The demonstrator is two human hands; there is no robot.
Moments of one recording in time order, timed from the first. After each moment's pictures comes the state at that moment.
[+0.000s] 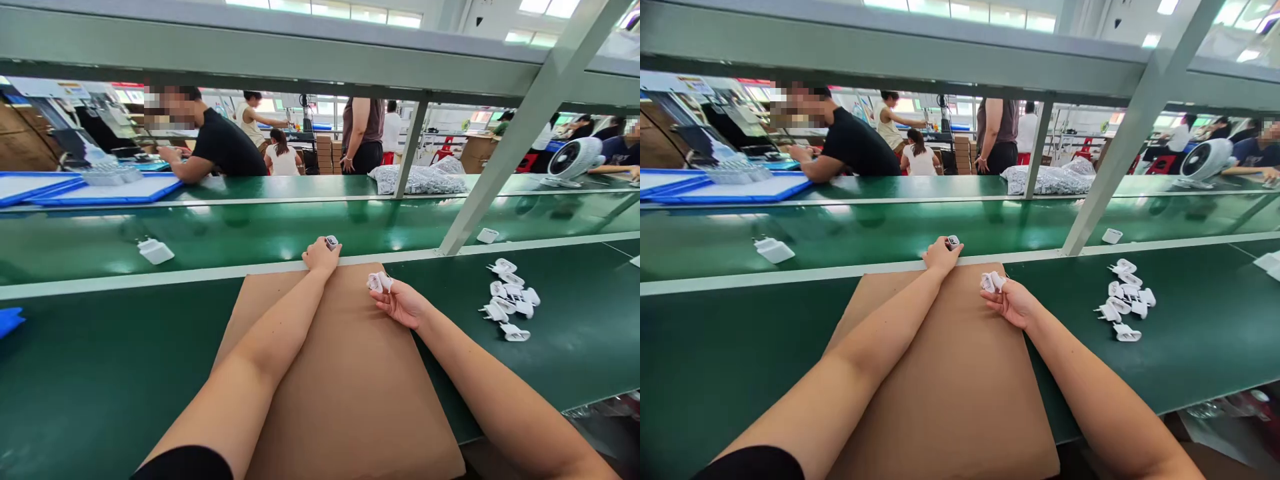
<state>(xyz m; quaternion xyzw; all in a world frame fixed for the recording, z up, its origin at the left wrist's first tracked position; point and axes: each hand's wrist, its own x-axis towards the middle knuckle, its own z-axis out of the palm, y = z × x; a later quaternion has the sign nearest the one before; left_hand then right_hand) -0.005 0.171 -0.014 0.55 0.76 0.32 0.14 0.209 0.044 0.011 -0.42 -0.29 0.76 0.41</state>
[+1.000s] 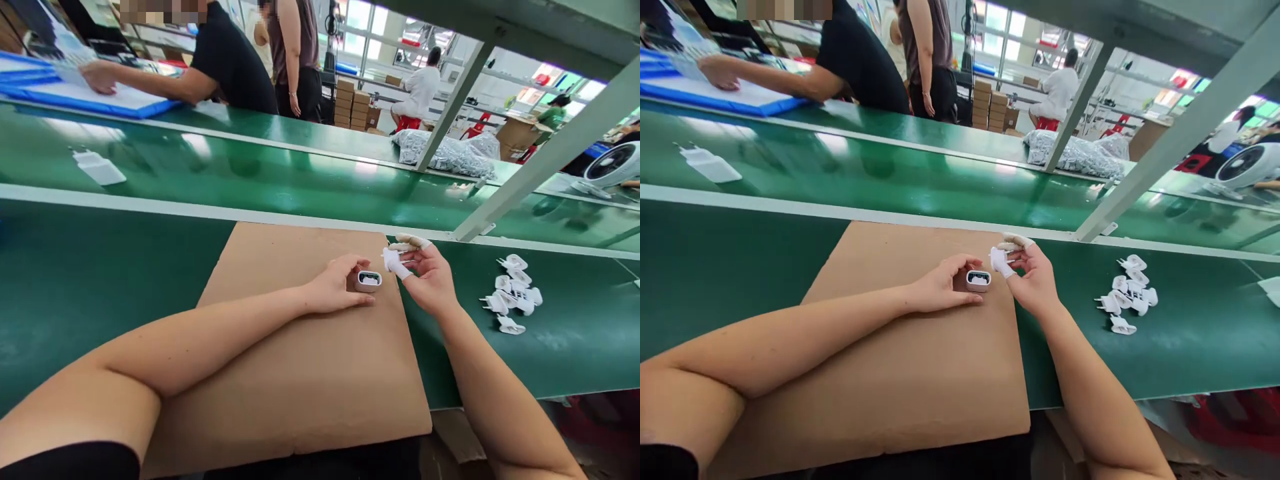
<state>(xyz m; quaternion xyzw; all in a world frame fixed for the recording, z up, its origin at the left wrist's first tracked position) -0.004 0.000 -0.009 0.73 0.43 0.36 0.39 0.214 0.013 0.039 -0.41 -0.68 0.37 0.48</state>
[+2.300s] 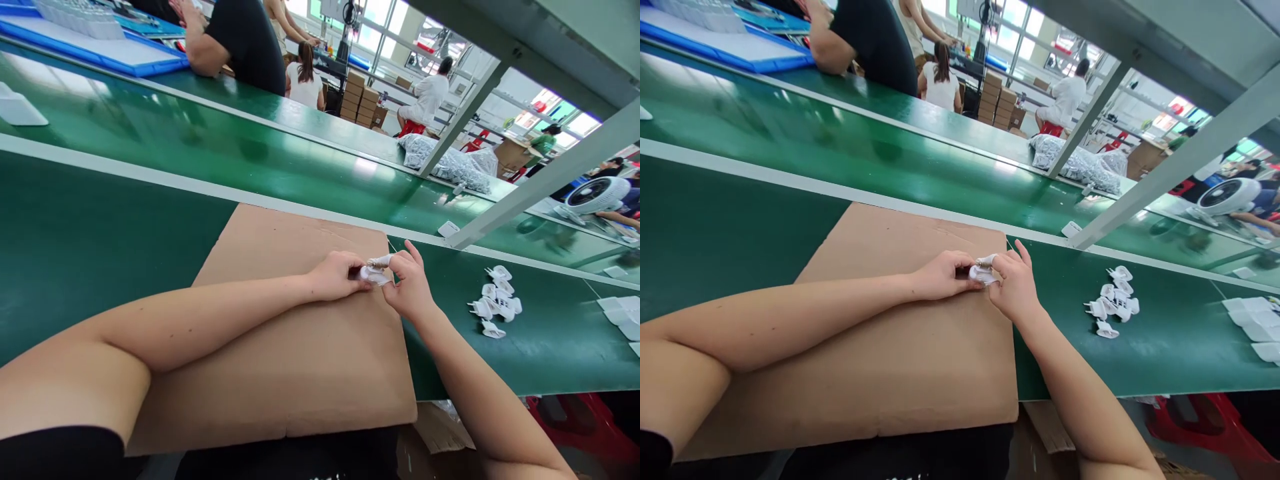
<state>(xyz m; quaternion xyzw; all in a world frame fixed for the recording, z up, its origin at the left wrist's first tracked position) -0.001 0.009 -0.014 0.75 0.41 0.38 0.35 0.202 0.007 0.032 -0.38 -0.88 0.02 0.29</state>
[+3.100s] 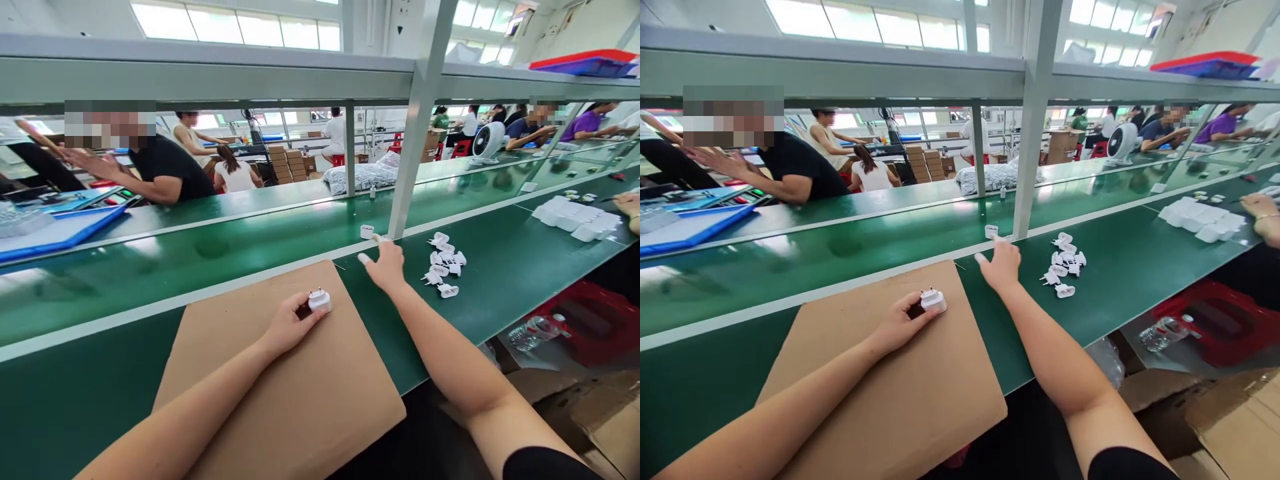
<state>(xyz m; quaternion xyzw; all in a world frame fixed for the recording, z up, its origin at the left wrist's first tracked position) 0.000 0.003 -0.021 0.76 0.42 0.36 0.34 0.272 0.044 0.028 -0.69 -0.59 0.04 0.42</state>
